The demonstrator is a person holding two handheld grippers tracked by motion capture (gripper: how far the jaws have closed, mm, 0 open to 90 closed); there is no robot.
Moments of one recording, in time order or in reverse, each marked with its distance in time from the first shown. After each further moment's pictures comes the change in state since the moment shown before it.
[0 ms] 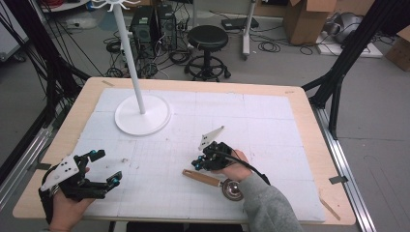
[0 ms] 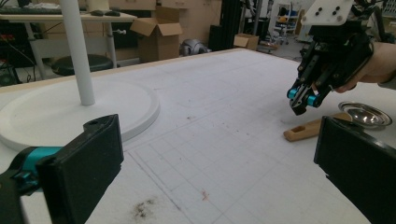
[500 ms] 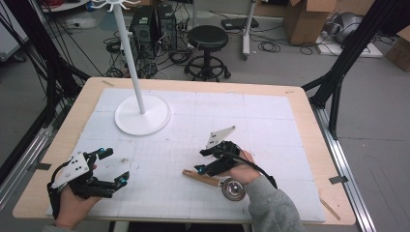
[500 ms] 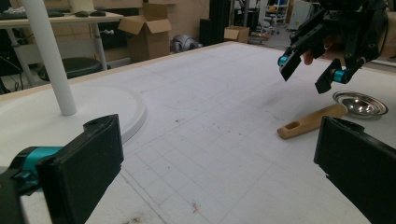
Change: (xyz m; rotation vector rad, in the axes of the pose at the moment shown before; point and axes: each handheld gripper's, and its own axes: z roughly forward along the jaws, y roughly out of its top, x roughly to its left) left arm -0.007 0.003 0.015 0.023 -0.038 0.054; right arm 0.014 0.000 -0.028 -0.058 -0.085 0.005
